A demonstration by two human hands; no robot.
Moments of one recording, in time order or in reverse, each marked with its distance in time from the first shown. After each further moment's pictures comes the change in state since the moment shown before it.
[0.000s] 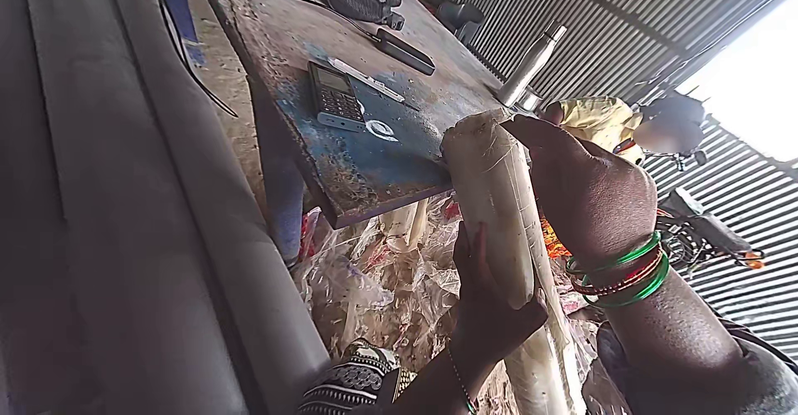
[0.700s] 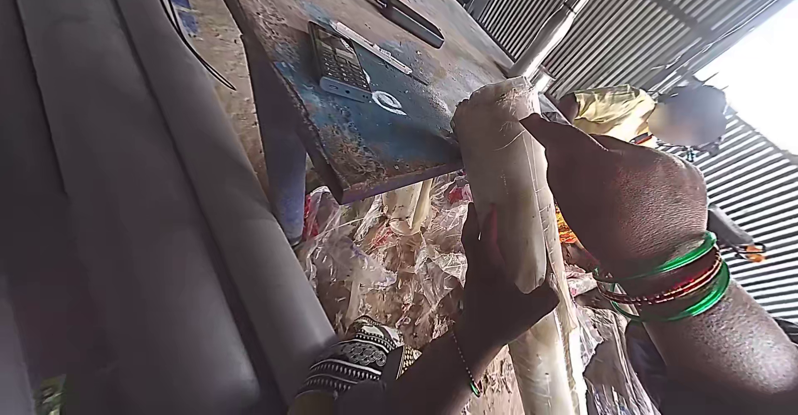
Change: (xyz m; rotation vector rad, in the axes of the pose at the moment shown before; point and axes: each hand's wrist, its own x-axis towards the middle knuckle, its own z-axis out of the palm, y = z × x) left_hand 0.001 0.008 -0.007 -0.036 -0.062 -0.136; right_hand -0.011 -0.009 -0.013 -0.138 -0.121 -0.058
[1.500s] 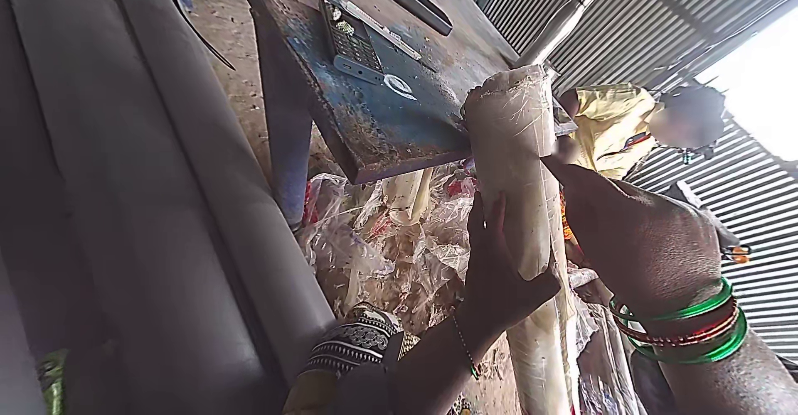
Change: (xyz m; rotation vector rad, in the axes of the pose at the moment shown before) left_hand 0.000 0.005 -0.006 0.009 -0.057 -0.051; right_hand -0.040 0.002 -0.003 -0.001 -0.034 0.009
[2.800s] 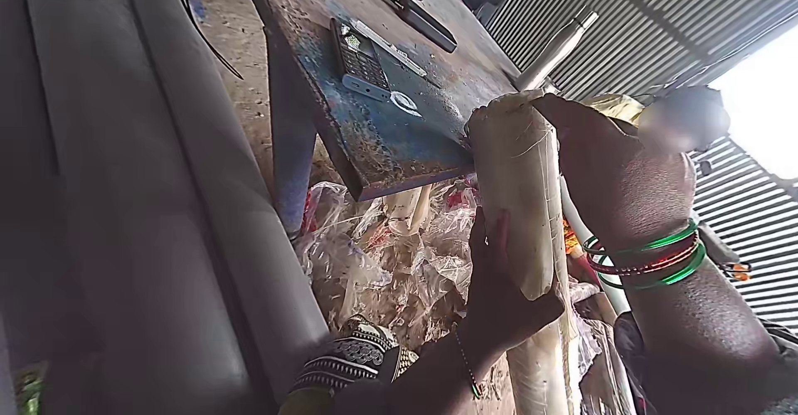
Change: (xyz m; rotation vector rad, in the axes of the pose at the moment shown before) left_hand 0.001 -0.003 0.005 -0.034 0.033 0.033; right_hand 0.062 0.002 0.016 0.109 0.053 0.038
